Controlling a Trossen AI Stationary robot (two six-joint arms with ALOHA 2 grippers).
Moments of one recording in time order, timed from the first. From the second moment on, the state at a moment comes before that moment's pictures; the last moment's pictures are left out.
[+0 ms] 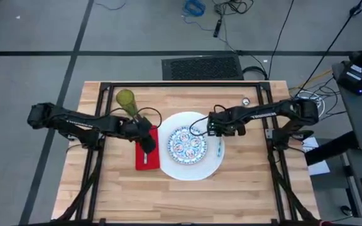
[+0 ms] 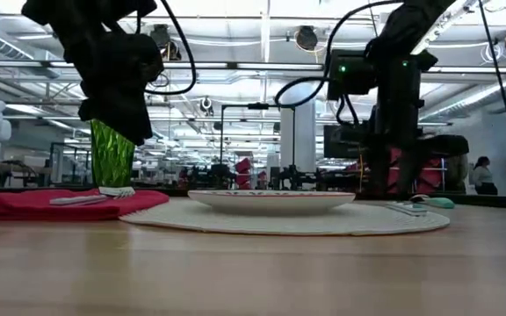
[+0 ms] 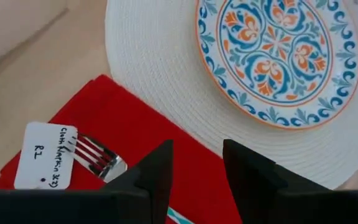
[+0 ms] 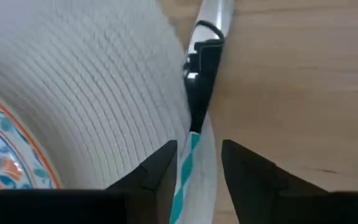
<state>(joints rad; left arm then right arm) -0.05 1.19 0.72 -0.53 -0.17 -0.75 -0.19 1.62 0.88 -0.71 -0.01 1.32</state>
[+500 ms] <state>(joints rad) -0.05 1.19 0.72 -0.53 -0.17 -0.75 -0.17 1.67 0.96 -0.75 0.06 1.29</state>
